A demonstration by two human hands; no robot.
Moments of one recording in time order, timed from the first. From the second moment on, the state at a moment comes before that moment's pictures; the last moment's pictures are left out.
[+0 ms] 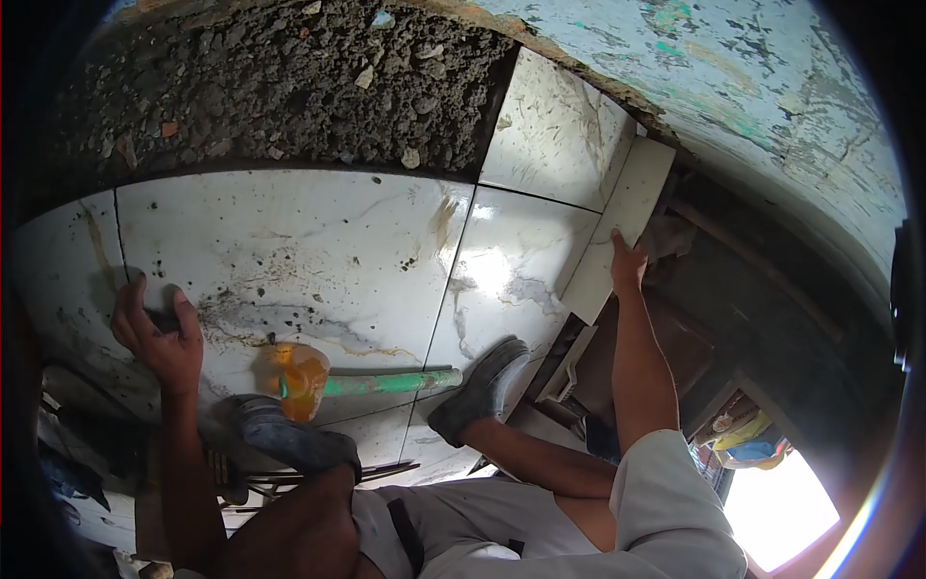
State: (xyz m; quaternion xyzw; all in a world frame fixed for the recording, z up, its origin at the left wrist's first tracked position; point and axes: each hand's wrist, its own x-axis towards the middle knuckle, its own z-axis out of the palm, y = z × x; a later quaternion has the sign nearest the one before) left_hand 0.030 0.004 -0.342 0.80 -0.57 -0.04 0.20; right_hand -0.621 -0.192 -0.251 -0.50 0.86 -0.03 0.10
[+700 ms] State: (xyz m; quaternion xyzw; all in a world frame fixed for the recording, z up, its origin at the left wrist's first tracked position) left_hand 0.036 0.007 -0.340 0.79 -0.59 -0.07 0.16; right_hand -0.626 -0.214 -0.248 -0.50 0.86 -0.02 0.11
